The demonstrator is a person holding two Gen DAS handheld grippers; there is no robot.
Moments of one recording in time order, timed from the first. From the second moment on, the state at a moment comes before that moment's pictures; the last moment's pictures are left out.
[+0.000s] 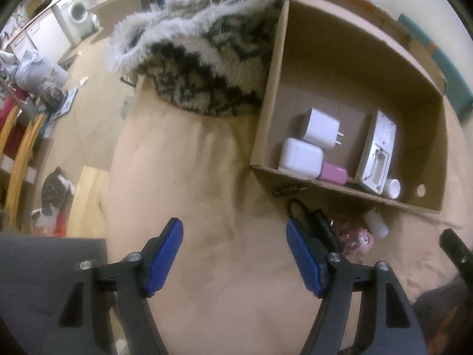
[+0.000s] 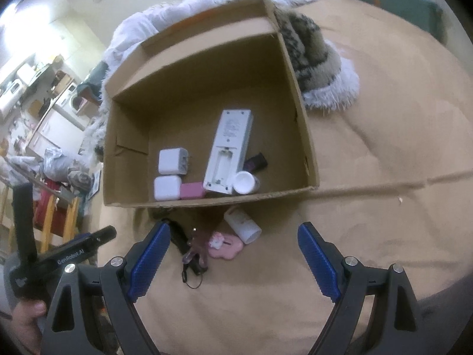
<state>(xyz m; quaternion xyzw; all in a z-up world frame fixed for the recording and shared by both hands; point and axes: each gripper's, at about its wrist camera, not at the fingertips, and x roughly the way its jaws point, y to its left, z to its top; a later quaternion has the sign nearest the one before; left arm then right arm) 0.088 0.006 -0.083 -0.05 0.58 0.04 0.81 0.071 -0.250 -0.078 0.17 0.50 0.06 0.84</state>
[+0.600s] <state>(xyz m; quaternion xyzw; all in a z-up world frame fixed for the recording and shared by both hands) 0.138 -0.033 -0.152 -0.04 0.60 0.06 0.80 0.087 -0.250 -0.102 0.21 0.55 0.07 0.81</state>
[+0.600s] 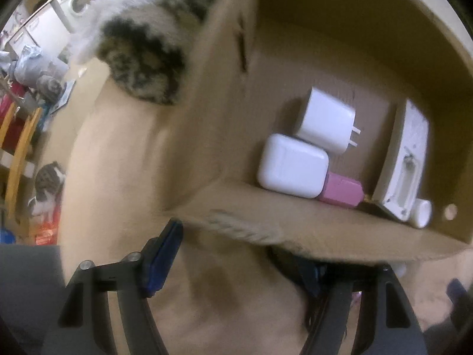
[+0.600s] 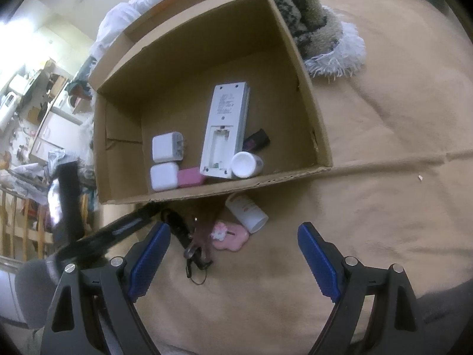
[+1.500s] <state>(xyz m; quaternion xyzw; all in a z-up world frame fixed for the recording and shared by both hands) 0.144 -0.032 -0.137 -0.01 0.60 0.05 0.80 0.096 -0.267 -0.119 0.26 0.57 0.06 0.77</state>
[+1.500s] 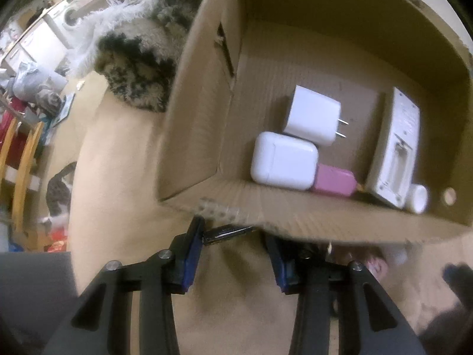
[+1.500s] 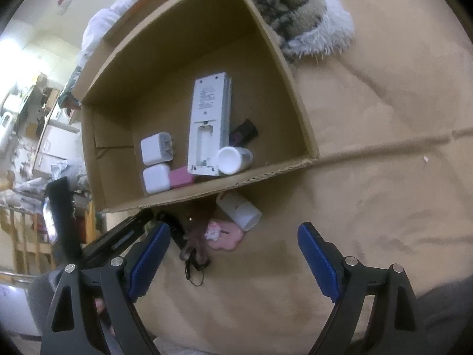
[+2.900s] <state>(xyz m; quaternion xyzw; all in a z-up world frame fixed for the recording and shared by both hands) 0.093 -0.005 -0.083 -0.01 0.57 0.04 0.82 0.118 -0.184 -0.149 0.07 0.60 0.05 0.80</state>
